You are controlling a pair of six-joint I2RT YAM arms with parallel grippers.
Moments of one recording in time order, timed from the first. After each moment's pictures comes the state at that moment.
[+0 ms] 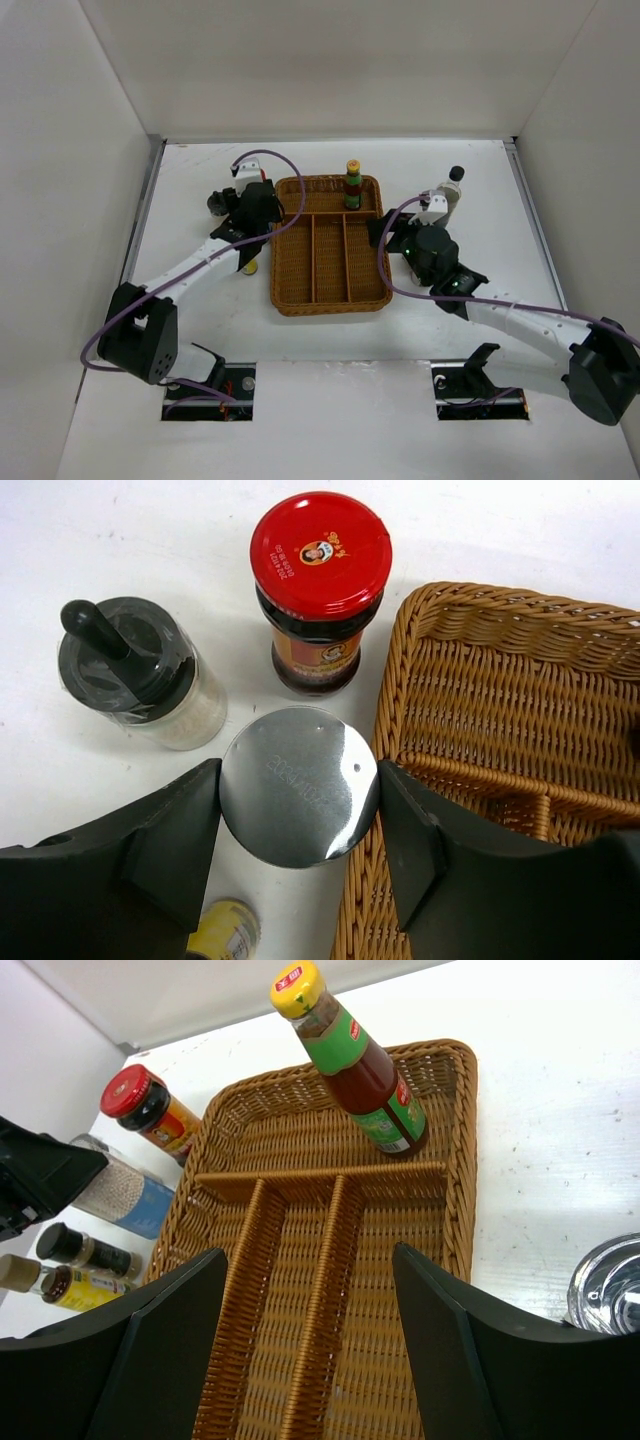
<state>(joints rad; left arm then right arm) -0.46 1.39 0.88 0.01 -0.60 -0.37 0.73 1.11 0.60 0.35 0.39 0.52</state>
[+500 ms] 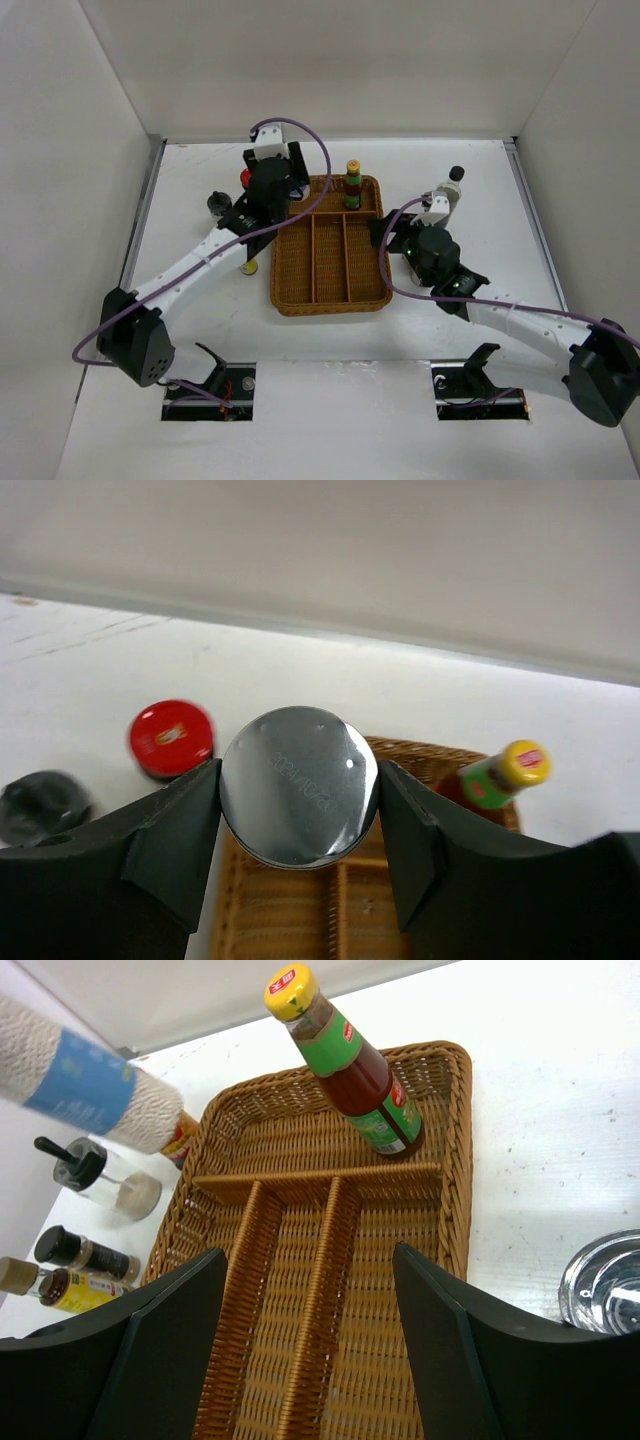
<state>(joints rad) -0.60 1.35 1.12 0.09 -0.62 -0.29 0.72 1.10 0.59 0.37 0.39 0.52</state>
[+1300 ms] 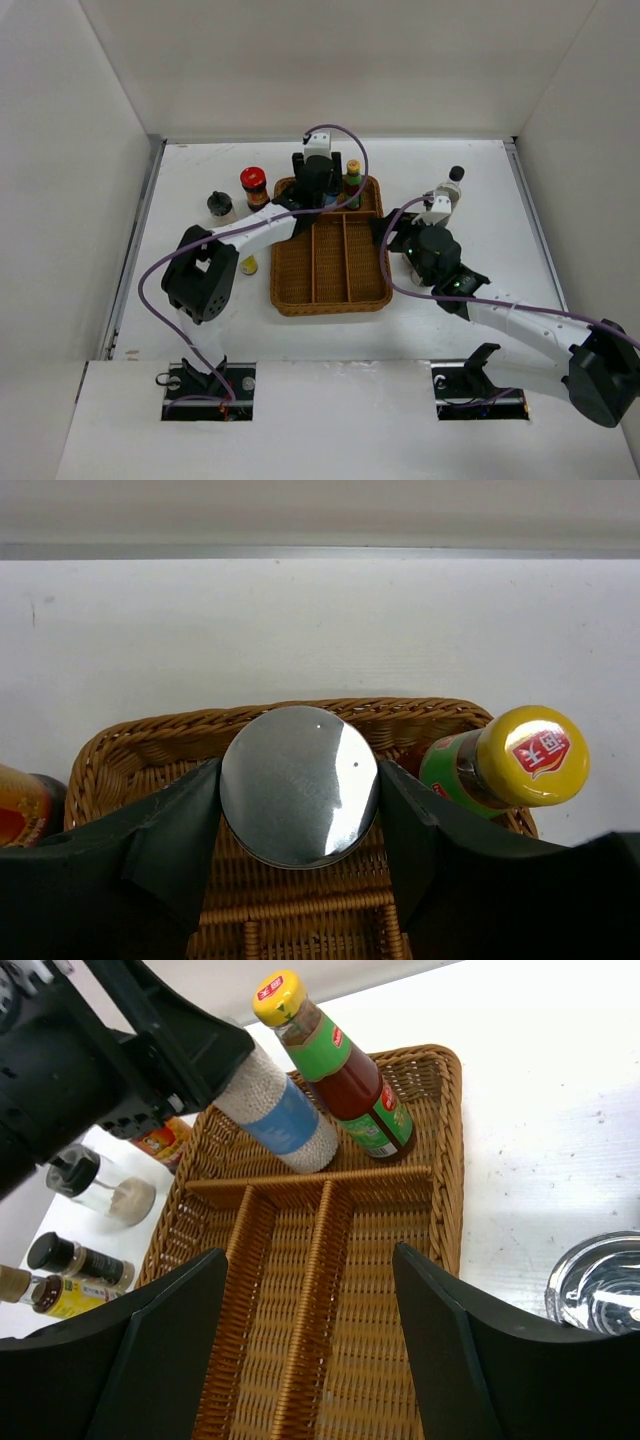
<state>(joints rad) -0.64 1.84 1.32 0.21 -0.48 -0.29 0.70 1.10 0.59 0.37 0.39 0.52</state>
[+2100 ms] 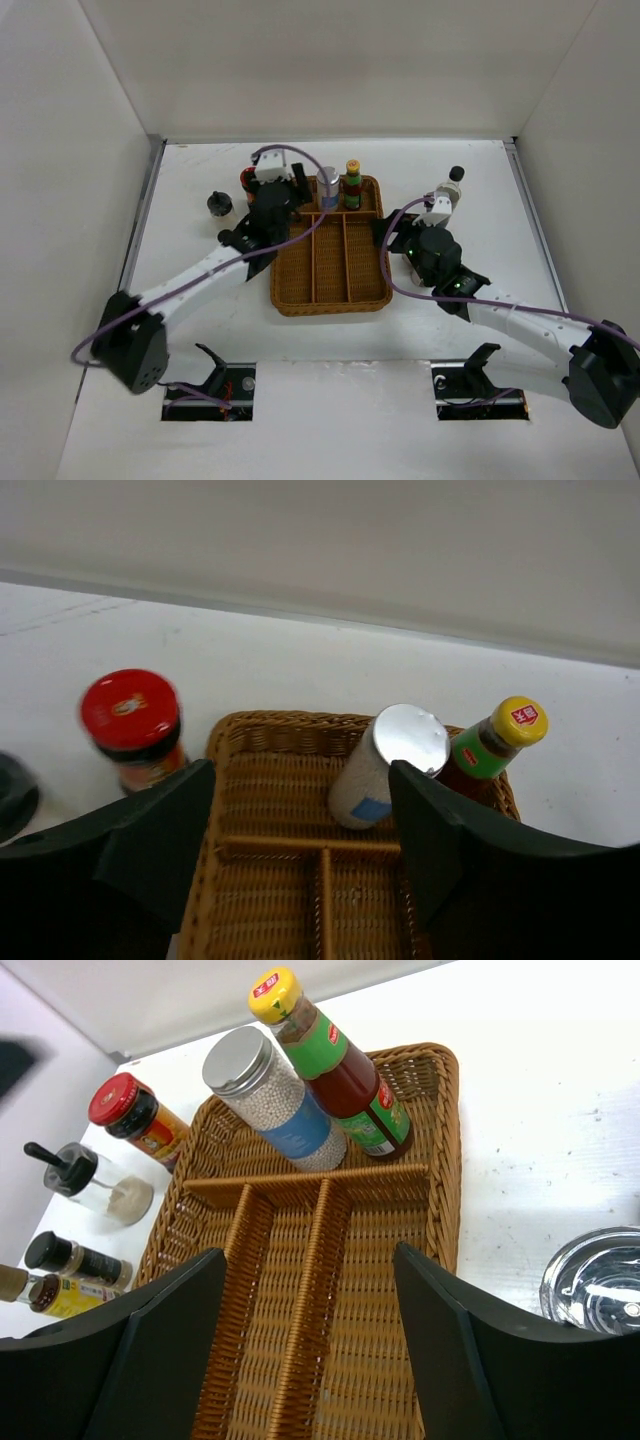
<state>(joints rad) -0.65 1.42 0.98 0.32 -0.60 -0.29 0.70 1.09 0.58 0.37 0.39 0.52</state>
